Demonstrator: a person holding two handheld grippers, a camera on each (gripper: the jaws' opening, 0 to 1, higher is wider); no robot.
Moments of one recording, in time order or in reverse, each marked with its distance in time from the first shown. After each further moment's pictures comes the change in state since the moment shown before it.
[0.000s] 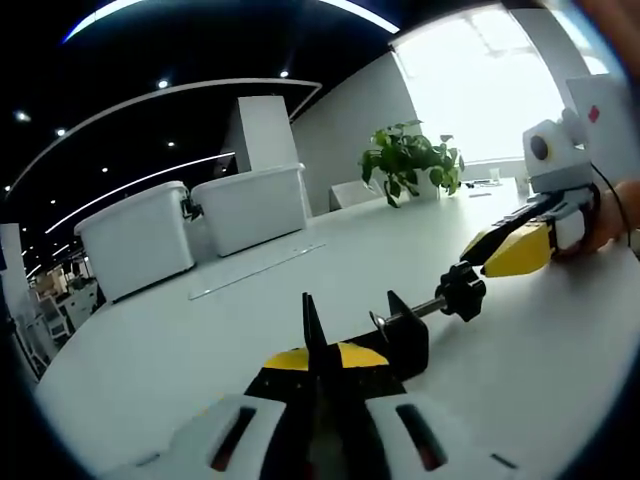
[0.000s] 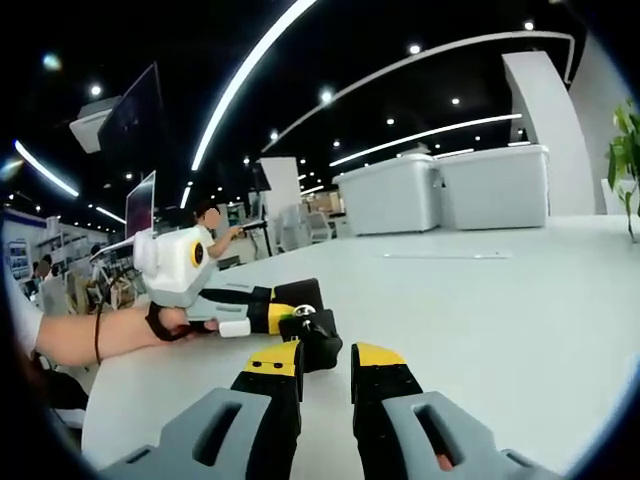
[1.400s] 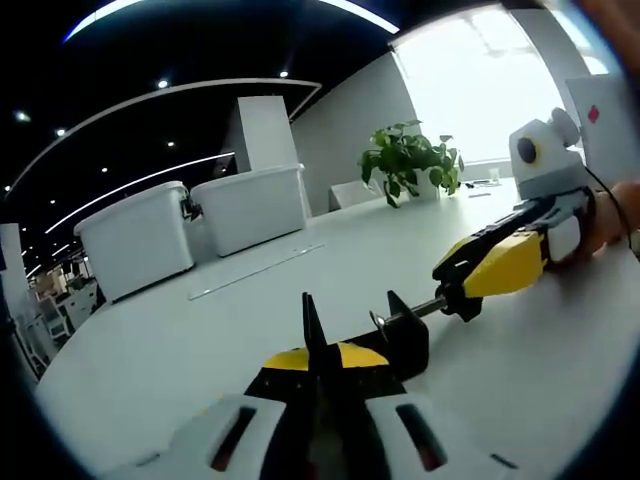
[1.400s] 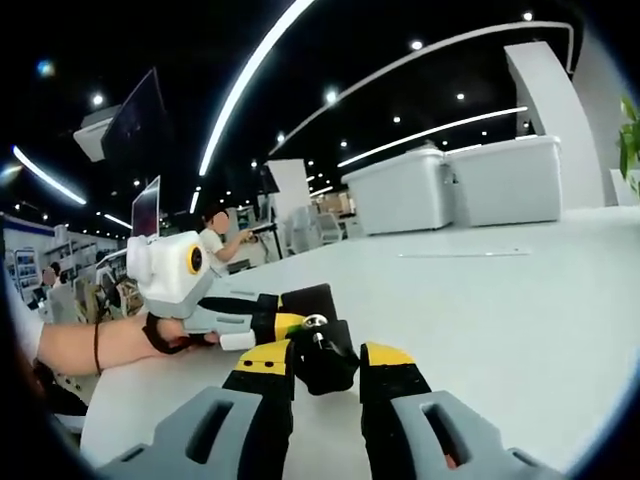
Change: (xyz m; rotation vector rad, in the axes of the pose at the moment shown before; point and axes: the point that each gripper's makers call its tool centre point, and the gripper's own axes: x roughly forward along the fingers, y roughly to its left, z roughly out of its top) left arm 0.009 0.007 -0.003 -0.001 0.001 0.000; right arm 0.023 0.010 0.000 0.021 -0.003 0.053
